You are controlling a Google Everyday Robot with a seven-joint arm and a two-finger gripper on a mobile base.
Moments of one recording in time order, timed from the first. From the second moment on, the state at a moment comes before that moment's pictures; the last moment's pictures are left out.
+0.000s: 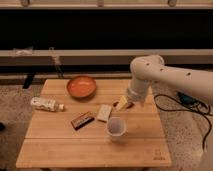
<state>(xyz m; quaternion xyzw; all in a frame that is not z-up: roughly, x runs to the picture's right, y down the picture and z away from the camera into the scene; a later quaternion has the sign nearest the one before) 0.125 0.096 0.720 -0.34 0.17 0.57 0.73</state>
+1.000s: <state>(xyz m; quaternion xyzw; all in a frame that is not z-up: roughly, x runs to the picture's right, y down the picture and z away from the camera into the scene) 0.118 0.100 0.732 -0.35 0.17 0.56 0.74</state>
